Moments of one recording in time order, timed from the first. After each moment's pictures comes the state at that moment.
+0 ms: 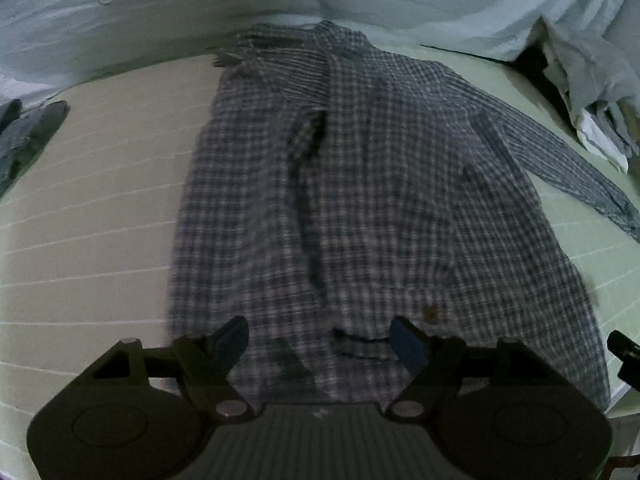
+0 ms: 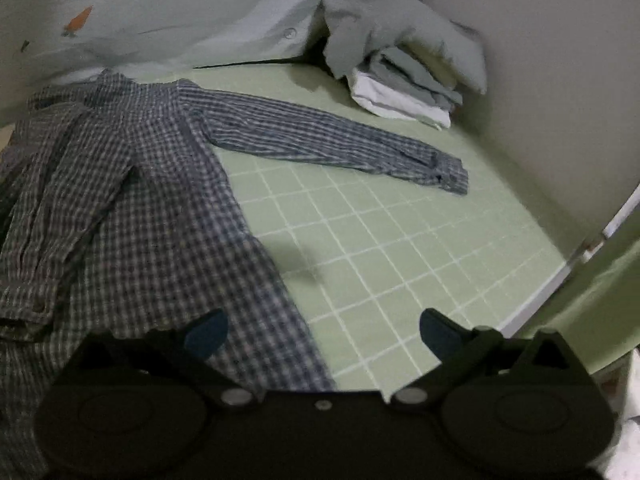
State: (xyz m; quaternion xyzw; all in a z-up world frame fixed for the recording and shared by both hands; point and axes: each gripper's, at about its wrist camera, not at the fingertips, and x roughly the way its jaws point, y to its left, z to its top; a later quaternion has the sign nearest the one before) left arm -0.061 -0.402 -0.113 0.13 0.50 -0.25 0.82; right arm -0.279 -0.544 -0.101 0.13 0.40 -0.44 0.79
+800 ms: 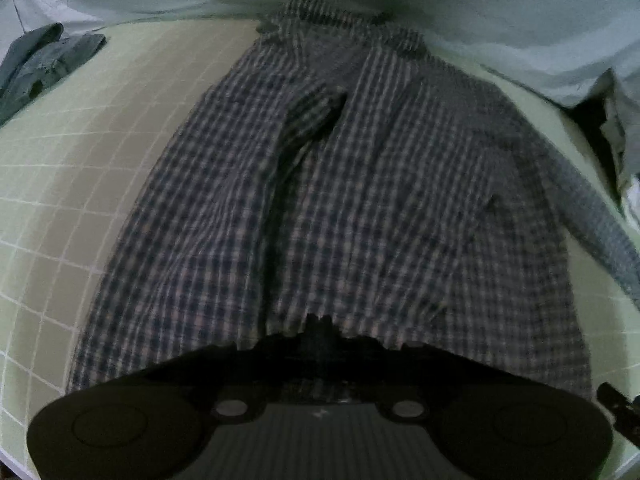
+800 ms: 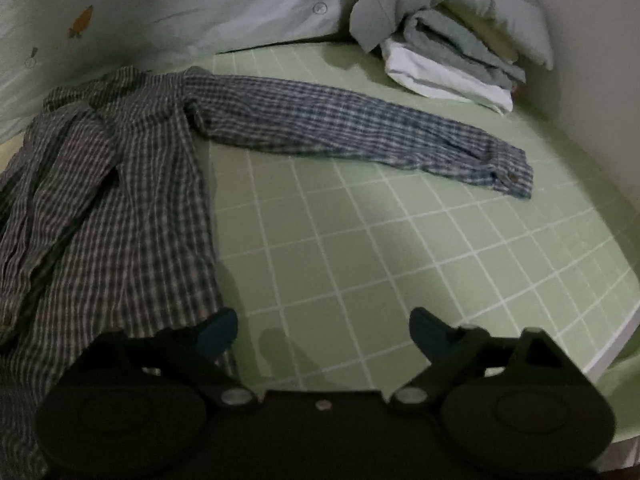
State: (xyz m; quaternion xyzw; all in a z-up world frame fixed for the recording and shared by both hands) left arm -0.055 -0.431 -0.144 0.03 0.51 -0.16 0.84; right arm -0.273 -0.636 -0.134 0.15 0.42 -0.33 0.83
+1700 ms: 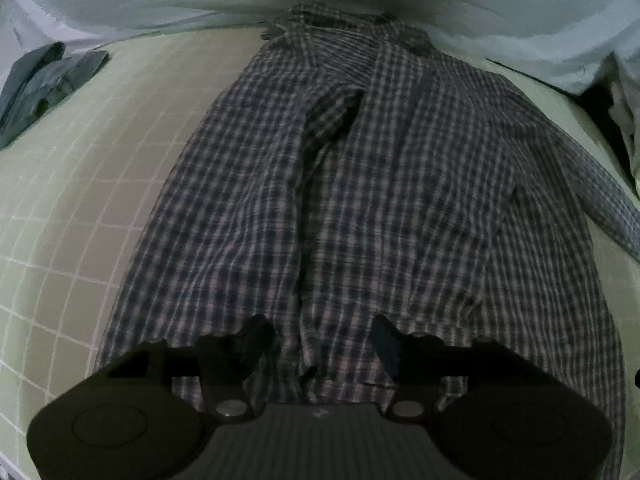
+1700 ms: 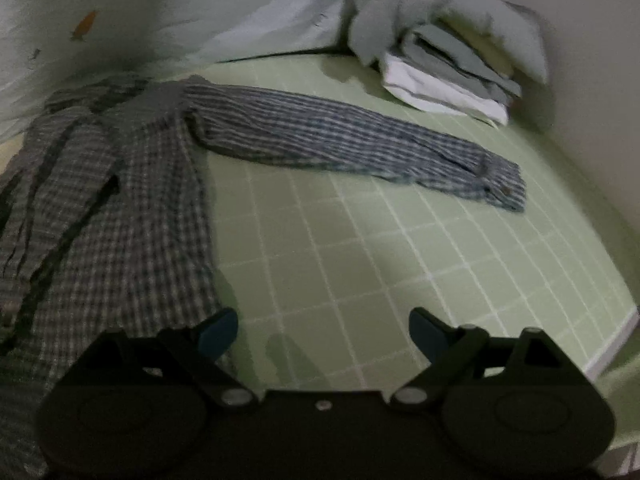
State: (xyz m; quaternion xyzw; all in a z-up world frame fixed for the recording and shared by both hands) left arm -0.056 -0.427 -0.159 0.07 0.51 -0.16 0.85; right arm -0.278 -0.630 -0.127 0.14 0.41 -0.35 0.83
